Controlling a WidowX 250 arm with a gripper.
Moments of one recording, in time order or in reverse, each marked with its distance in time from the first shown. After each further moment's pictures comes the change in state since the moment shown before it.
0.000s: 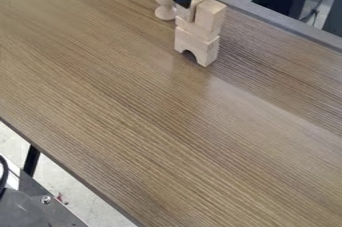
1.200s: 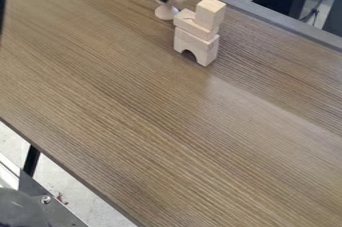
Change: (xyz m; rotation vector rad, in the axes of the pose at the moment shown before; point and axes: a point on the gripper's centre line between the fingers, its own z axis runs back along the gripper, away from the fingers) arm 0.058 -0.008 -0.013 -0.028 -0.010 0.101
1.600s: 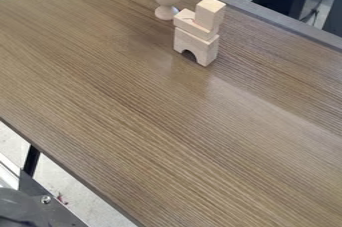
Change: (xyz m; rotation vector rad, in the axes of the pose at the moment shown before) arm 0.055 0.023 -0.024 0.035 0.018 0.046
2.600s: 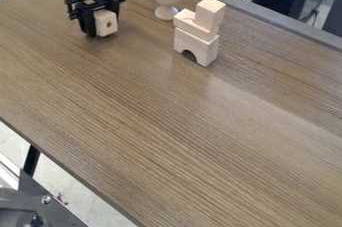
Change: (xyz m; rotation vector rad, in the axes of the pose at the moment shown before) arm 0.015 0.026 -0.067 -0.098 0.167 -0.293
